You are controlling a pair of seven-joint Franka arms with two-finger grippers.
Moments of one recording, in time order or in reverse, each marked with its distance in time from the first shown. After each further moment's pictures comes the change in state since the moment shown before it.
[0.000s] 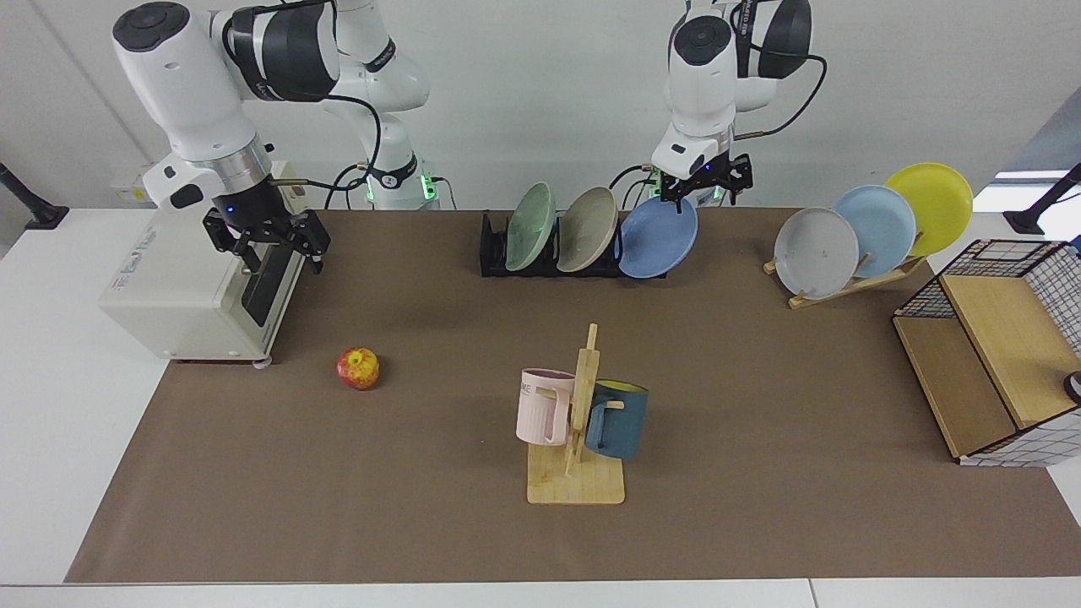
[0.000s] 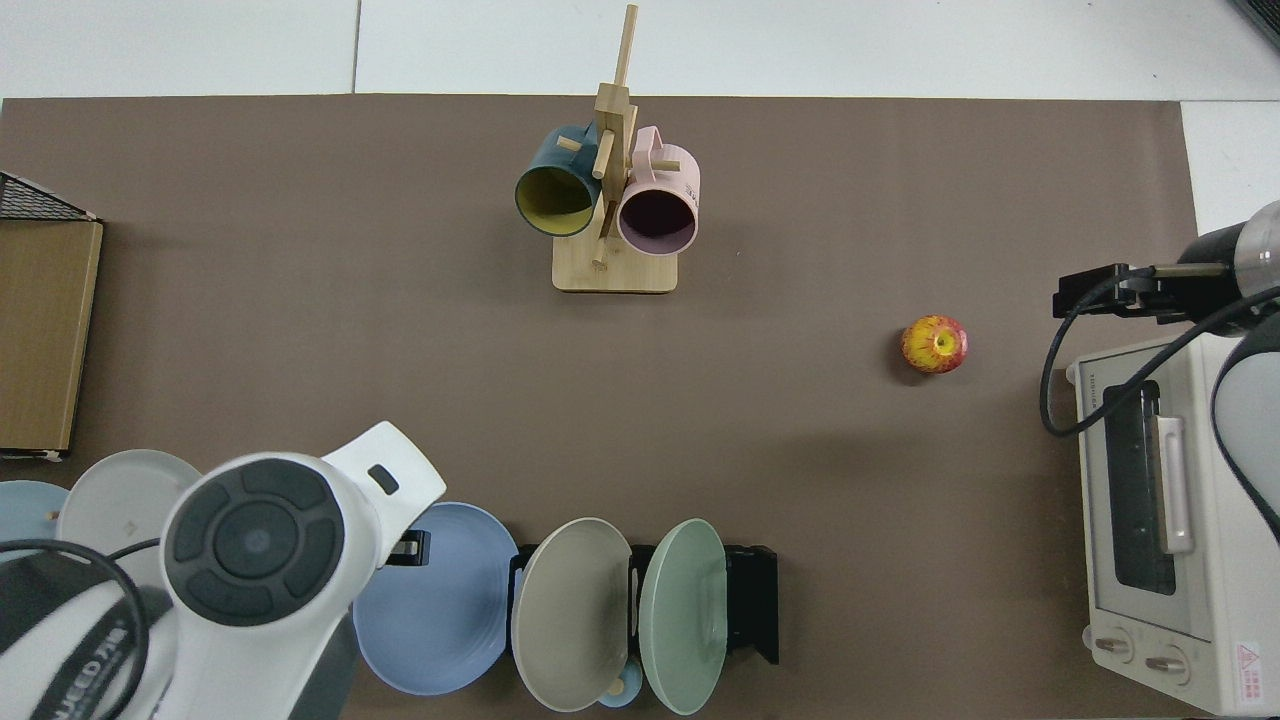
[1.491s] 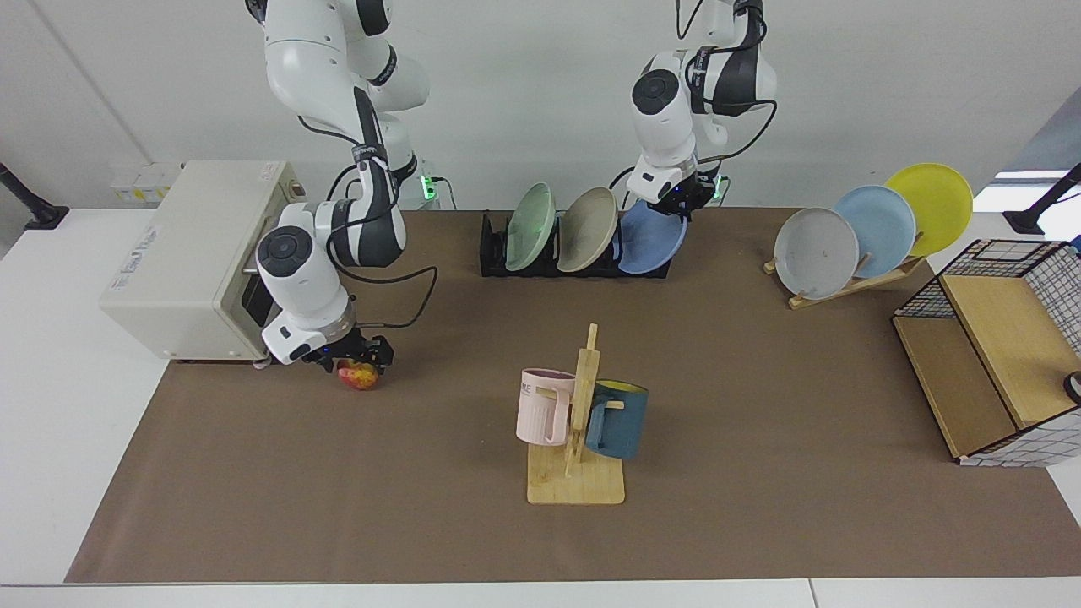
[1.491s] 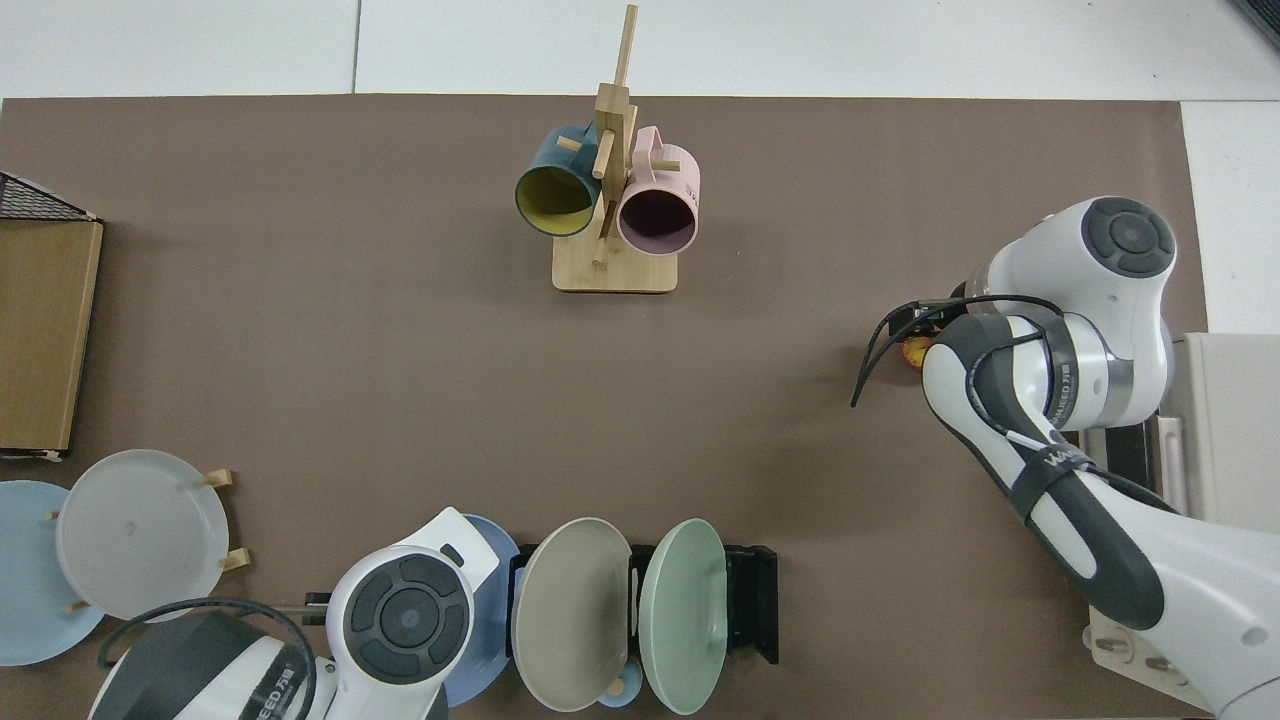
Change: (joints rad) left arm -0.022 -0.054 -0.094 -0.252 -0.023 0.128 -0.088; right arm 0.053 0.334 0.003 -0.208 0.000 0.435 0.031
